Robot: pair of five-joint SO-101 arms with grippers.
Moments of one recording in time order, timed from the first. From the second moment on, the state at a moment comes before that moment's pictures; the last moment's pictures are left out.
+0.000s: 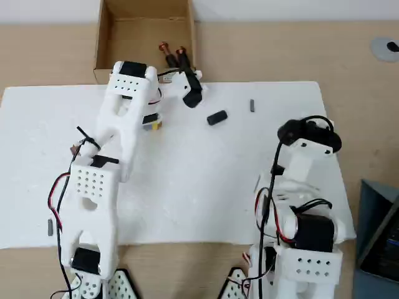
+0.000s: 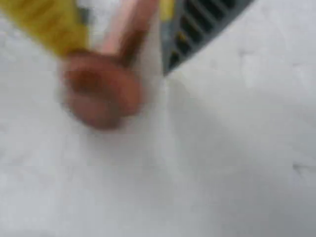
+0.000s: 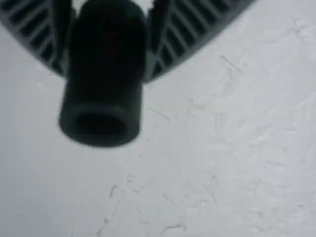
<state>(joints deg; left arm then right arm) 8.4 46.9 -41.7 86.5 -71.6 2.1 -73.6 55.5 84.7 -22.1</state>
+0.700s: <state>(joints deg) 8.4 47.1 -67.0 99.8 -54.0 2.1 -73.6 48.4 87.4 -22.1</state>
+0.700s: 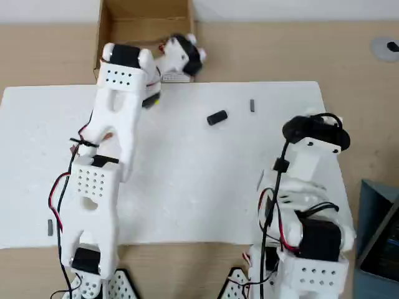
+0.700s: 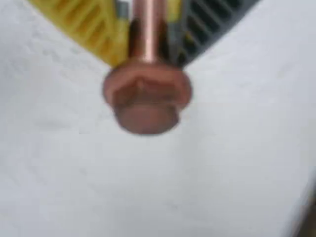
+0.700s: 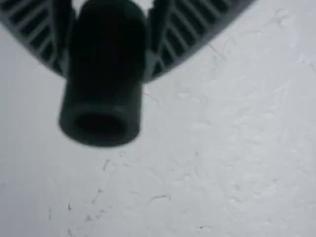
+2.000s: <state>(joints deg) 14.4 3.3 -81.5 100.3 -16.6 -2.5 -74.0 33.1 95.0 -15.4</state>
